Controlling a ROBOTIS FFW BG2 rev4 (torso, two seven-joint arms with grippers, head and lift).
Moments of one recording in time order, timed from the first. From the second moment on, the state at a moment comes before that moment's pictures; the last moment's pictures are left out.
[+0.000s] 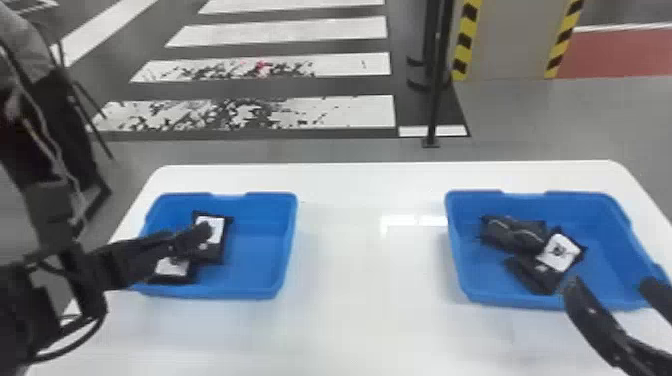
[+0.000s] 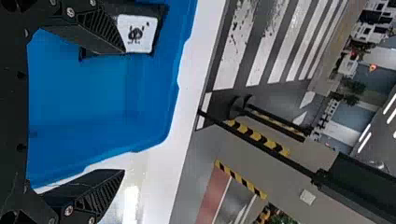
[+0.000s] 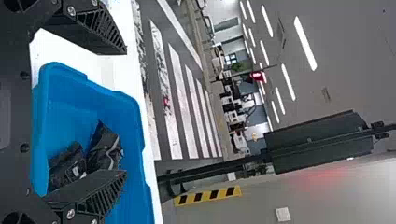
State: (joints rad) left arm 0.15 0.19 0.53 -2.12 0.38 1.14 -0.53; right arm 0.75 0.00 -0.23 -2.31 -0.35 0.18 0.40
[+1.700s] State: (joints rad) left arm -0.39 0.28 0.34 -1.38 0.11 1.37 -0.38; right arm 0.78 0.00 -0.18 -2.26 -0.45 0.19 0.39
